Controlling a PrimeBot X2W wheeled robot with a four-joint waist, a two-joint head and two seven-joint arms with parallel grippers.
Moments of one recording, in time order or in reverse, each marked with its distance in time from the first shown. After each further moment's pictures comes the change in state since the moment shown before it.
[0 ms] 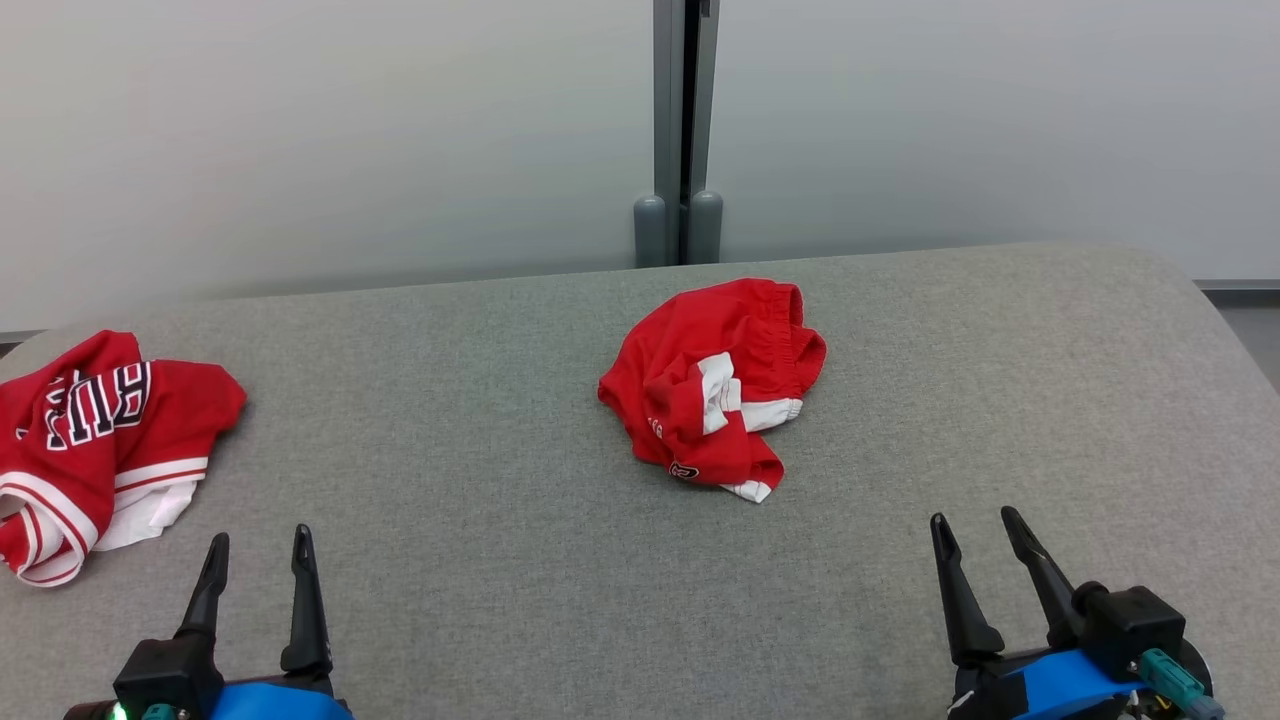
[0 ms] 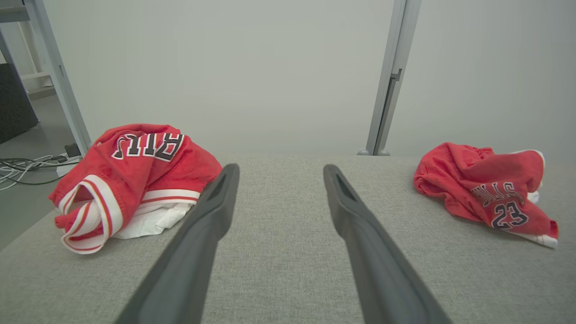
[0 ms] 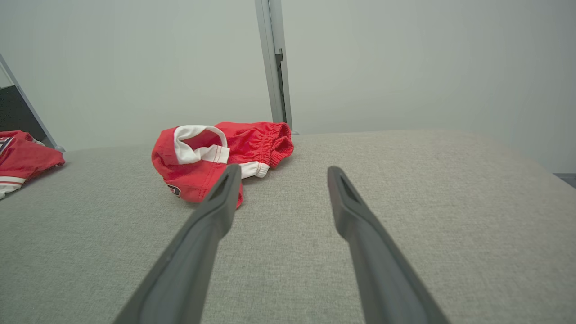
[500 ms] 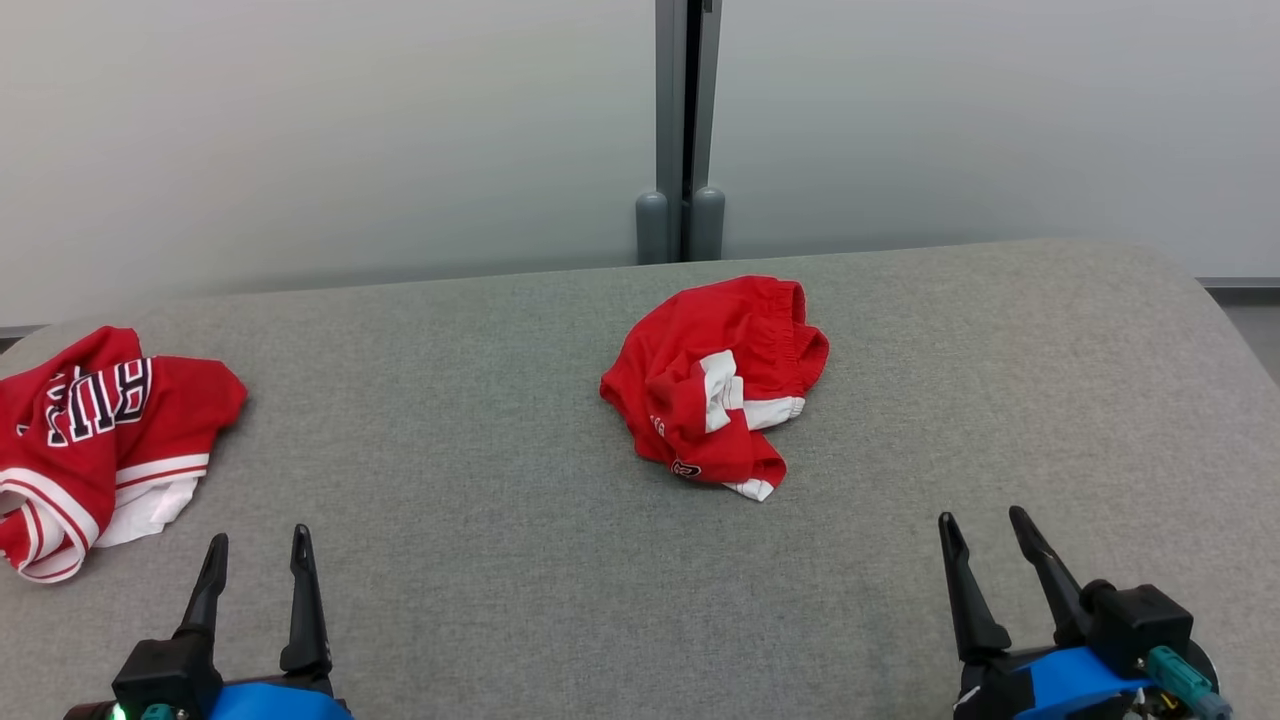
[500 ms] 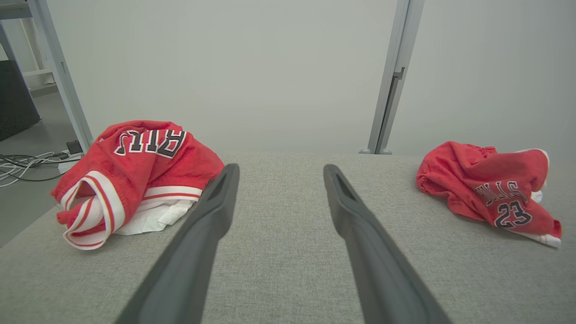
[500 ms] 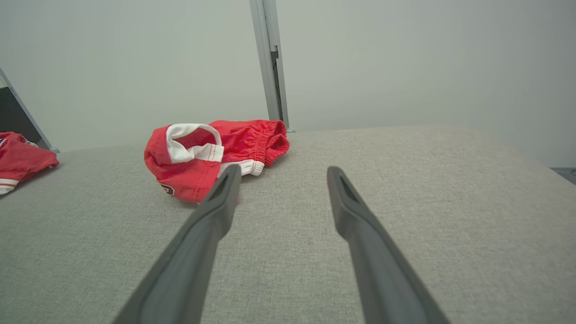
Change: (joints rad) left arm 0.000 -0.001 0.002 0.002 -0.003 0.000 0.000; right arm -0.002 0.000 -0.009 0.010 0.006 0.000 0.000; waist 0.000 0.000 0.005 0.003
